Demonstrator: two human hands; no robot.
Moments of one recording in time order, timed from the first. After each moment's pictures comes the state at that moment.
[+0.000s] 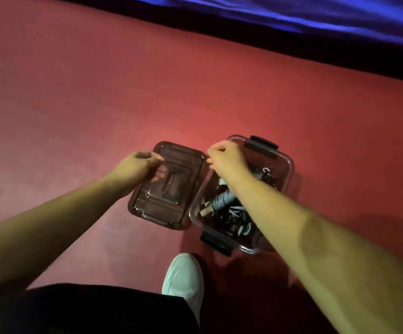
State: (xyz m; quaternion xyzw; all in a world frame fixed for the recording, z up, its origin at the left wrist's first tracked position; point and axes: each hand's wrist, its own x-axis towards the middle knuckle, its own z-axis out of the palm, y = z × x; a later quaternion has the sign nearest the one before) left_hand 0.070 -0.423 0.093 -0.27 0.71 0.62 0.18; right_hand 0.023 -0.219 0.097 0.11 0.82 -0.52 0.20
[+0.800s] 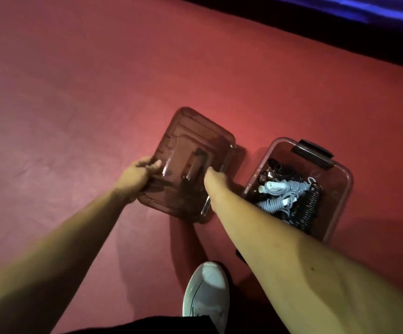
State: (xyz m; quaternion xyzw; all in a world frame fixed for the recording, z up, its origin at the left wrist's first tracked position) left_hand 0.095 -0.516 0.008 -0.35 0.66 0.66 0.12; right_hand 0.037 -0.347 -0.019 0.33 0.71 -0.53 0.33
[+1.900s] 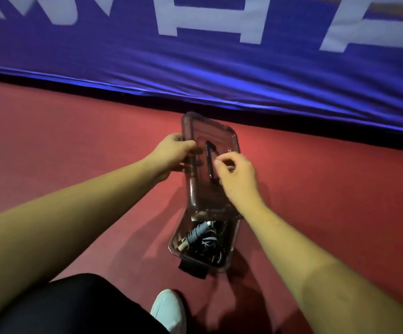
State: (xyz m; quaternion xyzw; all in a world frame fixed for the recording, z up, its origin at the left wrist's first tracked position) left_hand 0.025 -0.286 0.272 -0.09 0.76 0.64 0.11; right_hand 0.068 -0.126 0.235 0.00 0.85 -0.52 -0.09
